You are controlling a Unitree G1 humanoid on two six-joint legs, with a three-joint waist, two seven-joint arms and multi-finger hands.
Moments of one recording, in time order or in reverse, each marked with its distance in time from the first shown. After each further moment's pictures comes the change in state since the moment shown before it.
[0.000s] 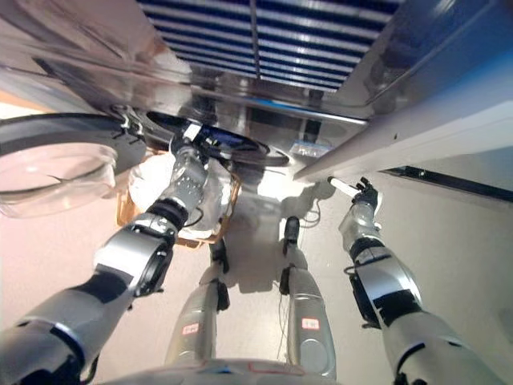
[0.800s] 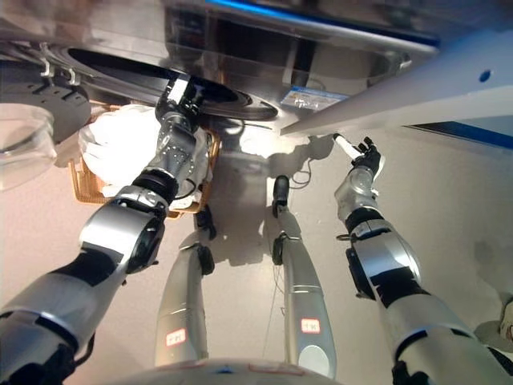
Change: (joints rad) left arm -0.120 0.079 0.002 0.029 -0.082 -0.011 -0.045; right arm -0.116 -0.006 -0.006 -0.035 0.043 -0.052 -0.029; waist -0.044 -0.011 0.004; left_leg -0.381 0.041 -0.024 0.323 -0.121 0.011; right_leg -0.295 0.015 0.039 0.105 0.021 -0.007
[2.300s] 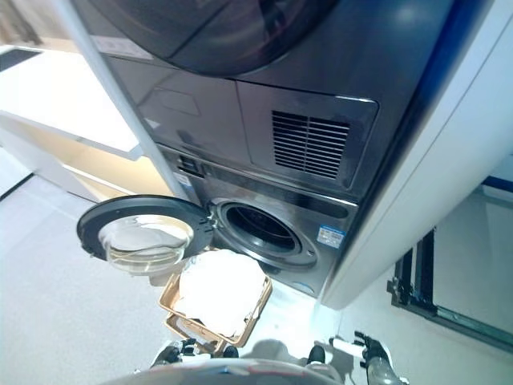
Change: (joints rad) left arm 1.211 -0.033 -0.138 0.097 1.118 0.141 -0.234; right arm 1.006 0.014 0.005 -0.066 -0.542 0.098 0.307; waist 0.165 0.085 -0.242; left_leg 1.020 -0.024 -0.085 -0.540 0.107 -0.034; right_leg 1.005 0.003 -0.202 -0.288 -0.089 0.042
